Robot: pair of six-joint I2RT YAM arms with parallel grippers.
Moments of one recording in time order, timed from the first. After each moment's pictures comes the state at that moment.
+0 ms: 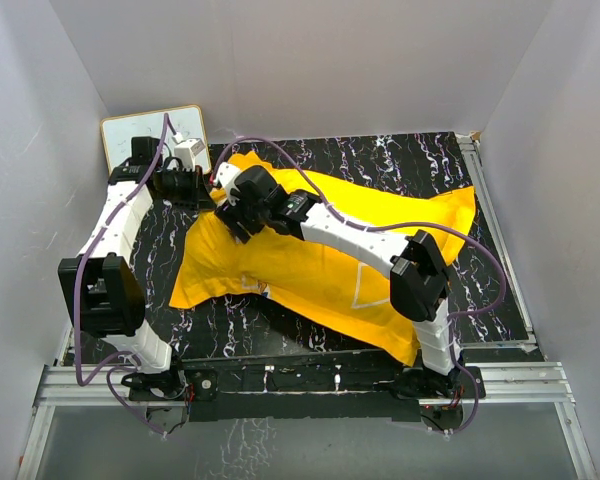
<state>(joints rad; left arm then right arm) 0.03 1.64 1.44 -0.79 0.64 0.15 0.91 2.04 1.89 -0.49 0.02 -0.13</state>
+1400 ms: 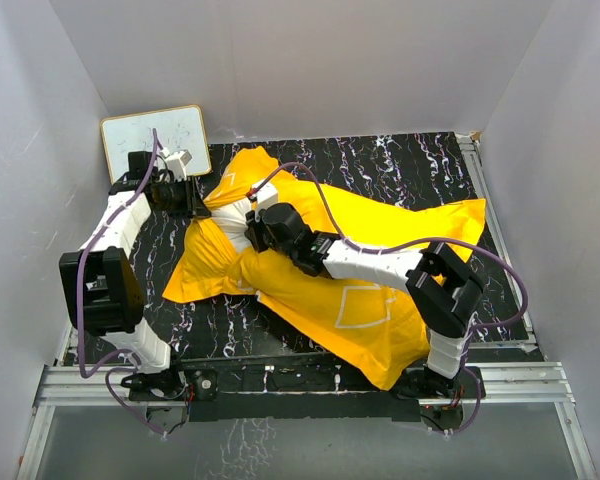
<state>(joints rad) 0.10 1.65 1.28 -0.60 0.52 0.04 0.94 1.82 1.25 0.15 0.18 0.22</state>
